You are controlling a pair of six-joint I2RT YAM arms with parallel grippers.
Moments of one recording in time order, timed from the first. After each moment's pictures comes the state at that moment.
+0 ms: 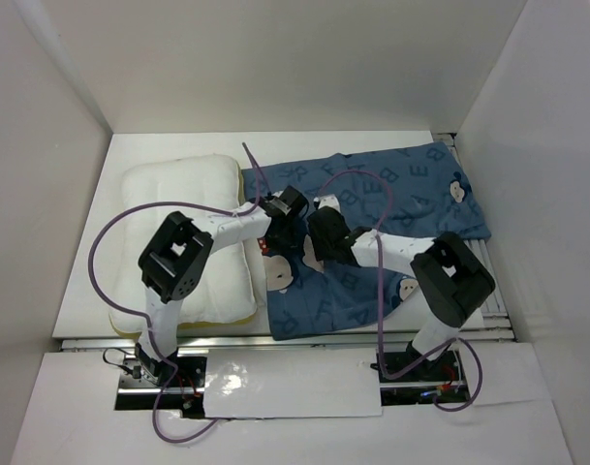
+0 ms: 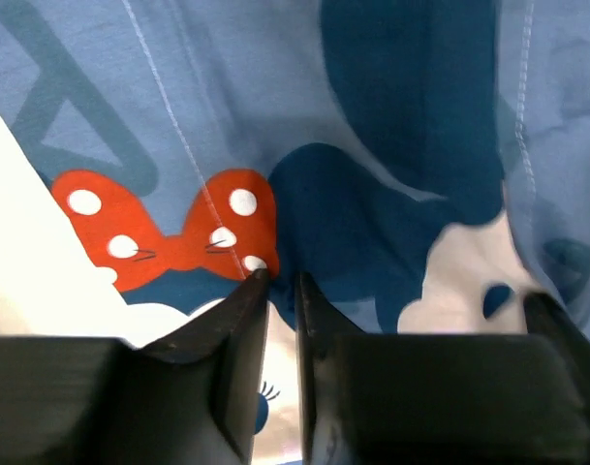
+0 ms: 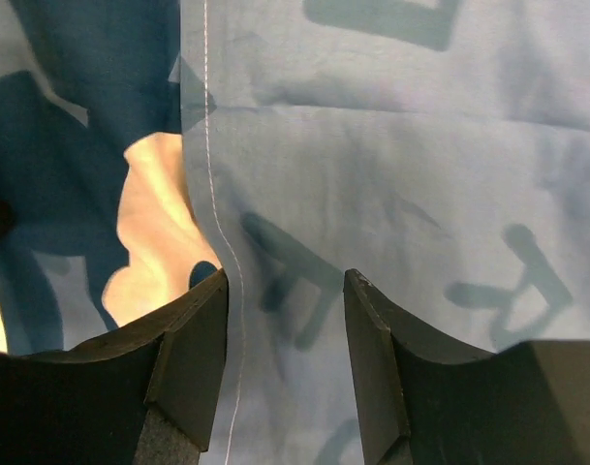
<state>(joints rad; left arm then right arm) -0.68 2.02 1.43 -0.60 -0.17 -0.75 0.68 1.69 0.91 -0.14 0.36 0.32</state>
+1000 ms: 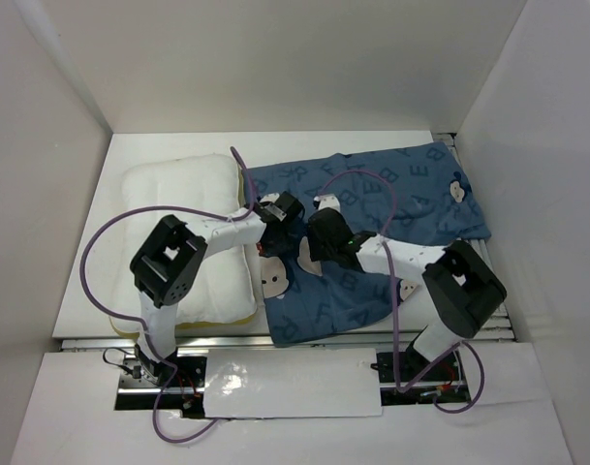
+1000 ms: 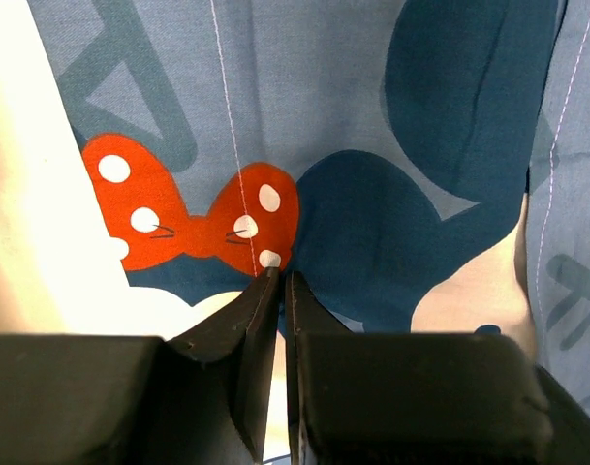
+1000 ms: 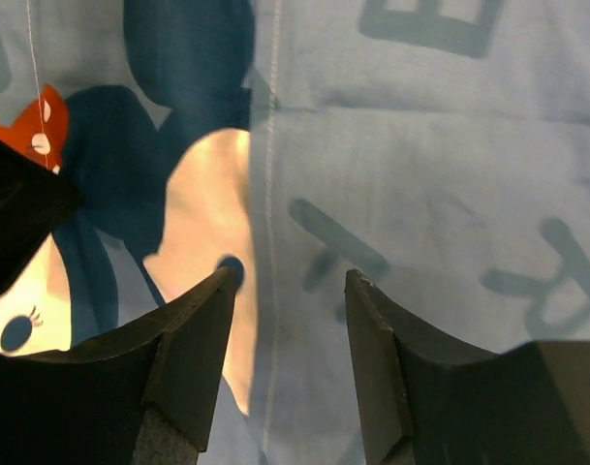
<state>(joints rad) -0.69 1.96 1.34 -0.58 -0.24 -0.88 0.72 1.57 0.85 -0.11 0.31 0.38</state>
